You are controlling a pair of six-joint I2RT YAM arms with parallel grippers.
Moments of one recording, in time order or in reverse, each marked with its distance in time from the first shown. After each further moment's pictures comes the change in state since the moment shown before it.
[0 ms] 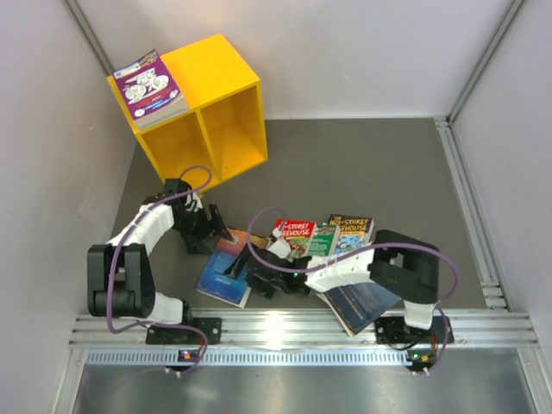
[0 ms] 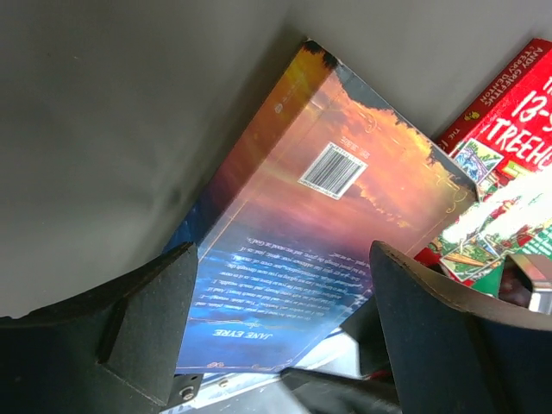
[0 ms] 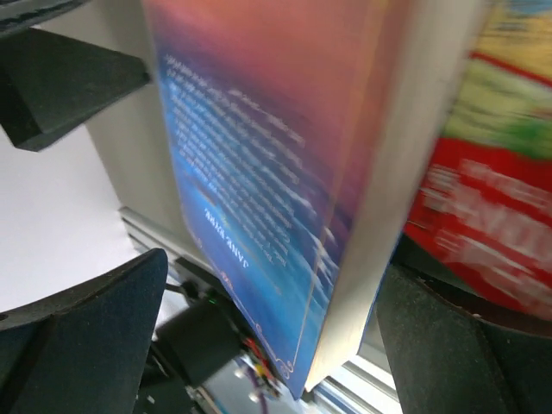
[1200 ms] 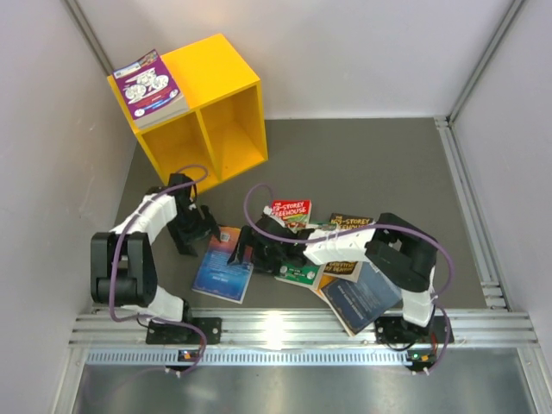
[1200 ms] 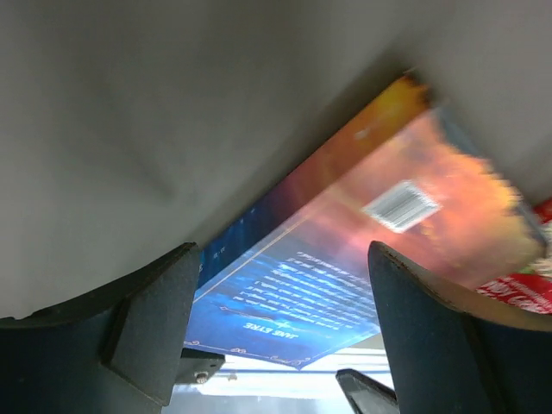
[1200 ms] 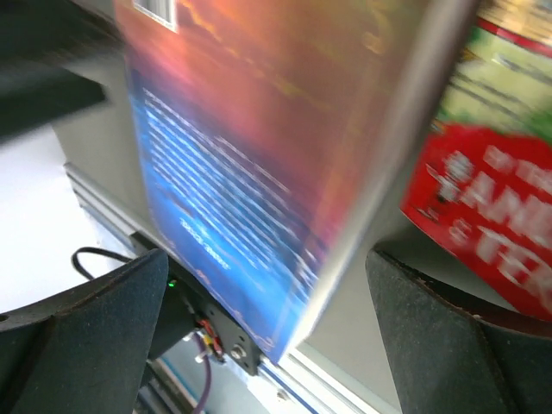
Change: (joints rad) left arm -0.024 0.063 0.114 -0.122 -0.314 -0.122; right arm -0.195 0.046 0.117 -0.107 -0.294 -0.337
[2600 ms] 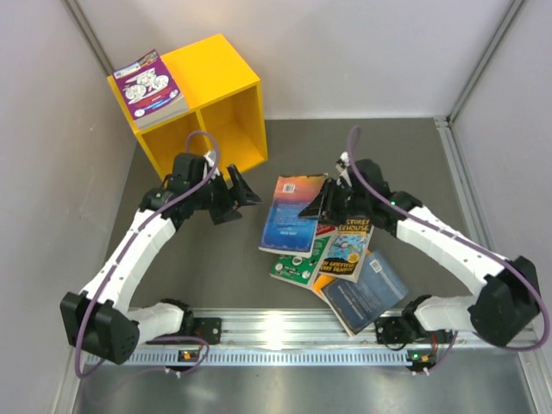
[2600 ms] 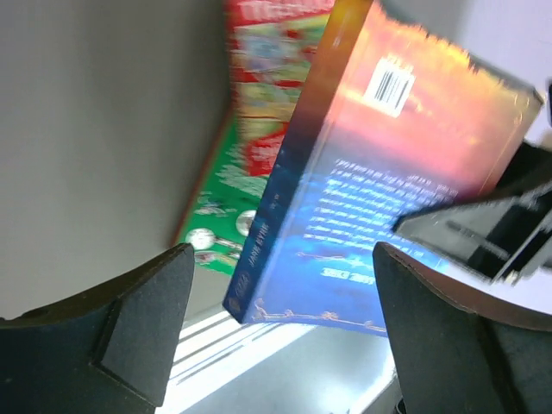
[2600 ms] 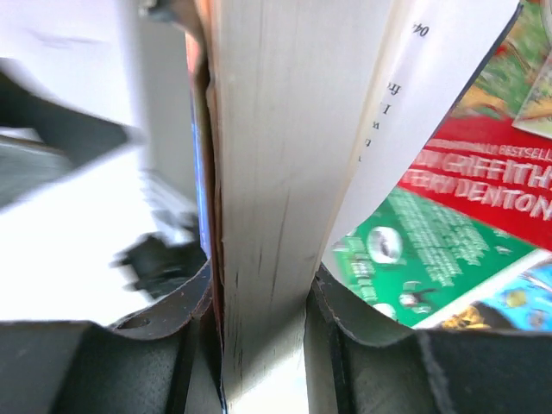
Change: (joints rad) left arm -0.297 -0.291 0.150 0.156 0.277 -0.243; right arm -0.478 -0.578 -0.072 -0.411 -0.303 -0.351
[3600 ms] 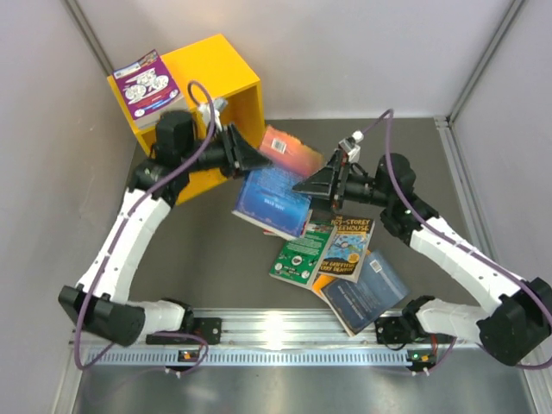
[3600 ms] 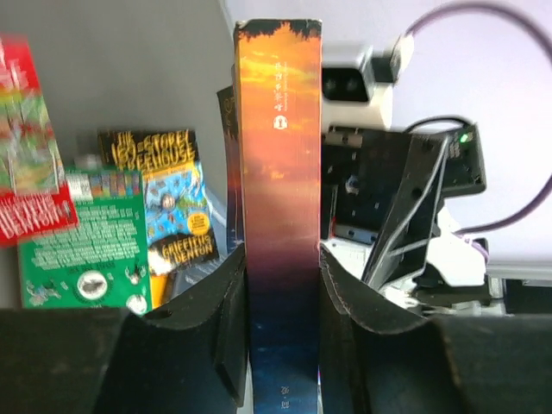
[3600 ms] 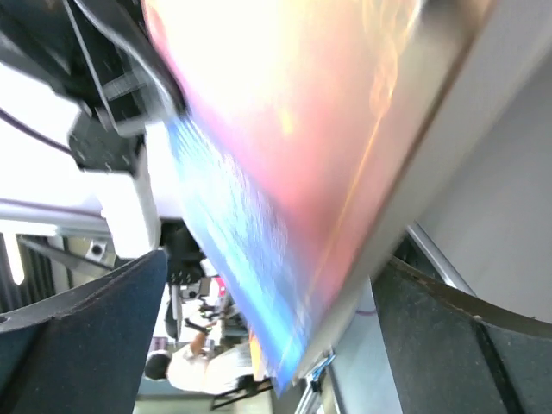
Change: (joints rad) left arm -0.003 0.043 0.259 0.261 0.373 -0.099; right arm -0.084 -0.143 -0.089 0.577 -0.386 0.352
